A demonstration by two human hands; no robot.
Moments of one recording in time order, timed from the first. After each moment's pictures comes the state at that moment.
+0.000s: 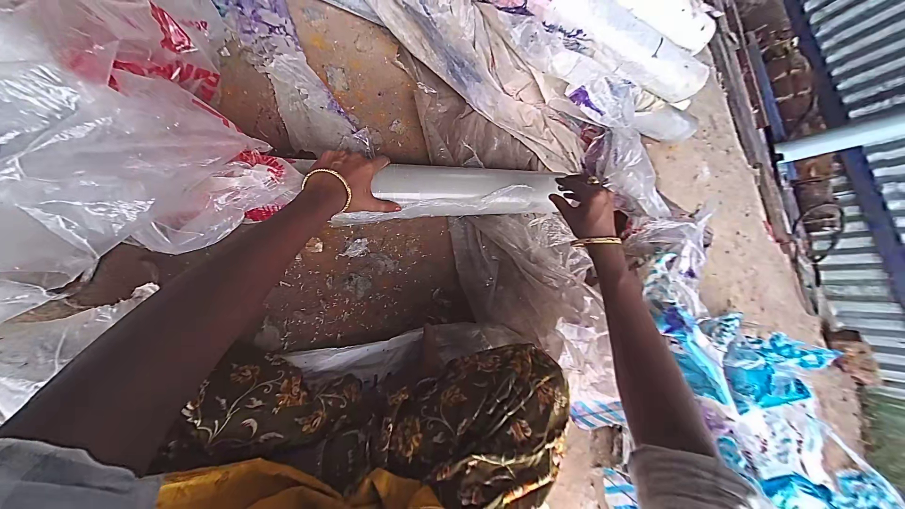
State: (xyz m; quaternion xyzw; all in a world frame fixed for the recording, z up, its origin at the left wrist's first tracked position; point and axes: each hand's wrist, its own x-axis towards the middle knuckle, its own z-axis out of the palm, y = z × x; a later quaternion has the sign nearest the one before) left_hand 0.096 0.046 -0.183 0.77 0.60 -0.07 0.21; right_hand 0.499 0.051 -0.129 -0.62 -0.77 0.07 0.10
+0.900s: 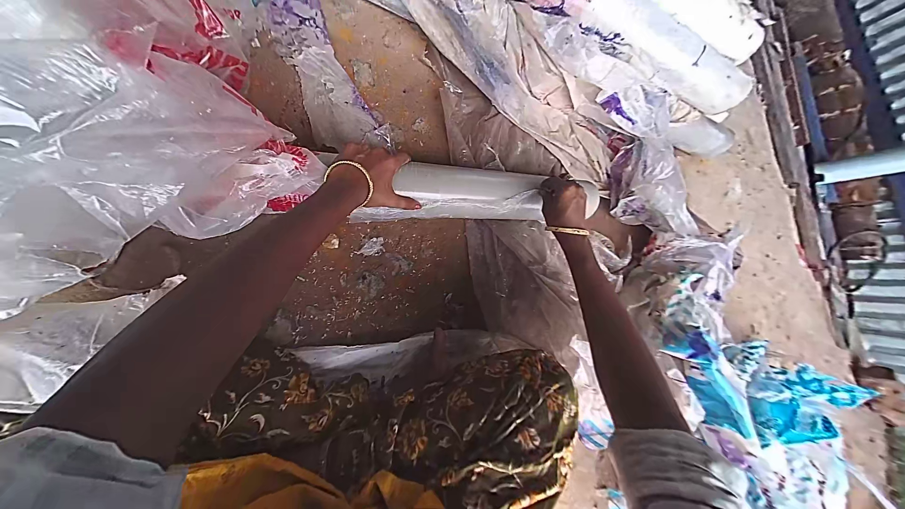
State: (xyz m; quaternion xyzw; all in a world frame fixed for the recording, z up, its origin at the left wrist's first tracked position) left_hand 0.091 0.054 -0.180 0.76 0.60 -0.07 0.23; right_hand 0.441 0.090 -0.174 -0.67 -0.74 0.08 0.06
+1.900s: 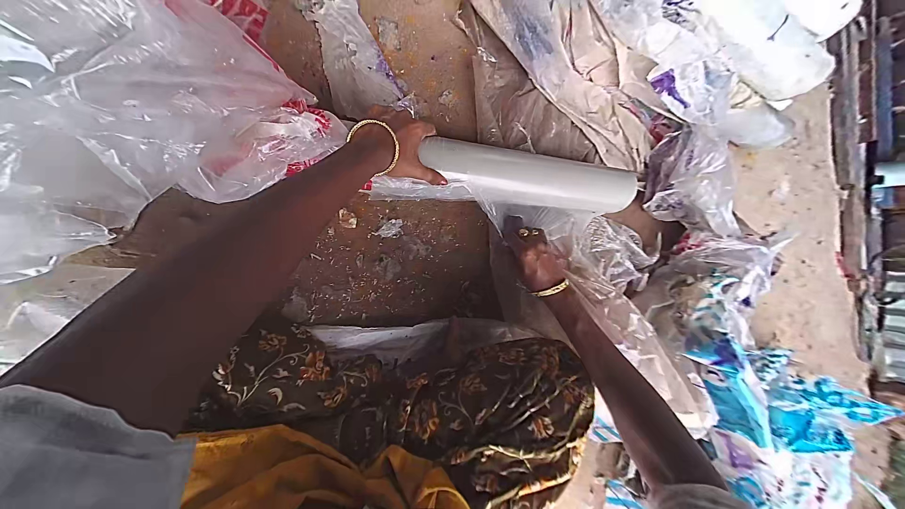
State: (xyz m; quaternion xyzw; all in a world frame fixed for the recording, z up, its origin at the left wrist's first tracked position) left_hand 0.086 0.068 -0.177 0.77 0.58 -0.08 0.26; right_hand 0.405 -0.027 -0.210 -0.46 -0.88 0.12 -0.01
